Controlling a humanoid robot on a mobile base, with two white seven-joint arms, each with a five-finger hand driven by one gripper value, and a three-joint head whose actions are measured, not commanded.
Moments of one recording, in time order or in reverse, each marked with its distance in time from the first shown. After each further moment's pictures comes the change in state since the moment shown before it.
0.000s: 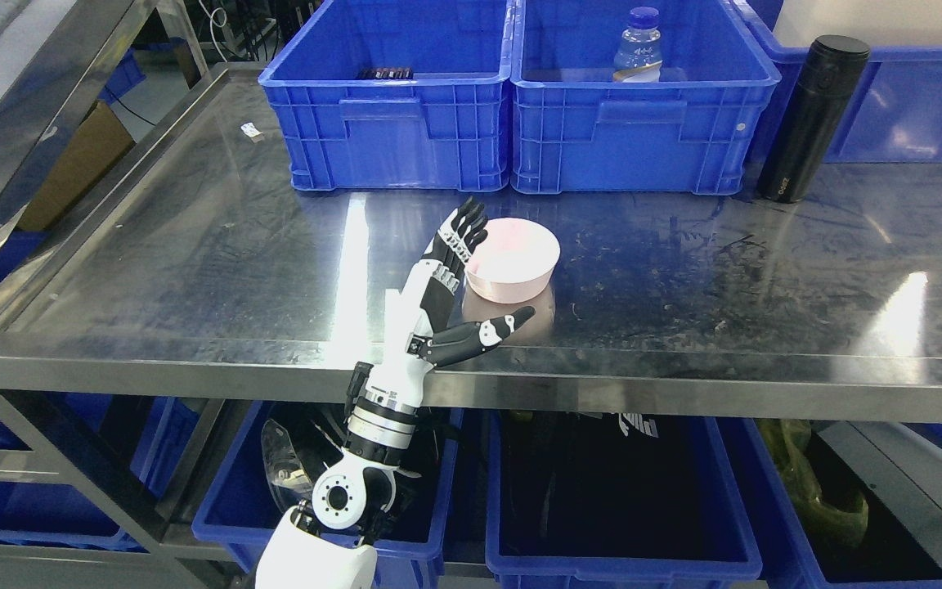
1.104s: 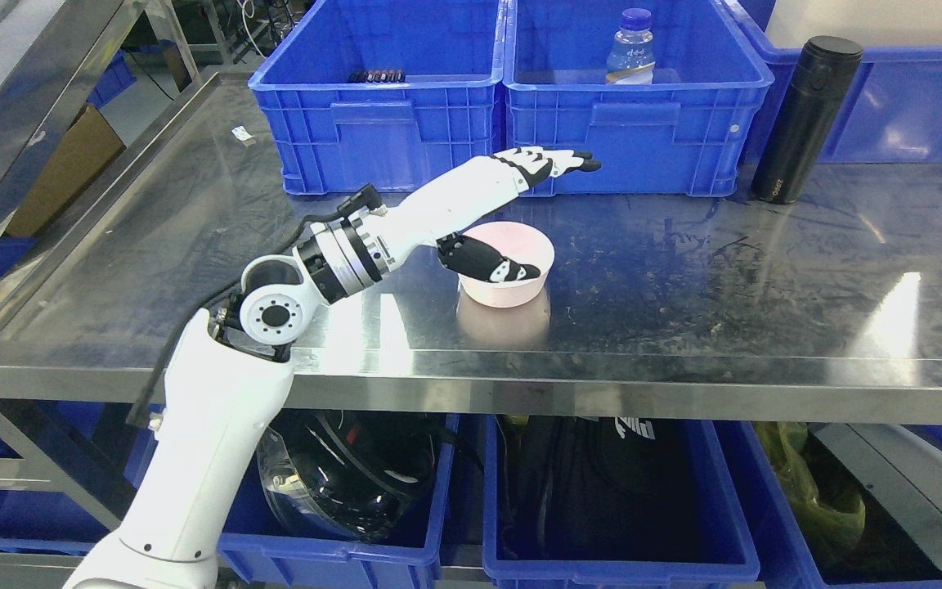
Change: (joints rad) left arm -0.516 0.247 0.010 -0.002 -0.573 0.024 -0.605; right arm 0.000 0.000 0.000 0.000 0.000 0.000 0.000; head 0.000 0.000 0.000
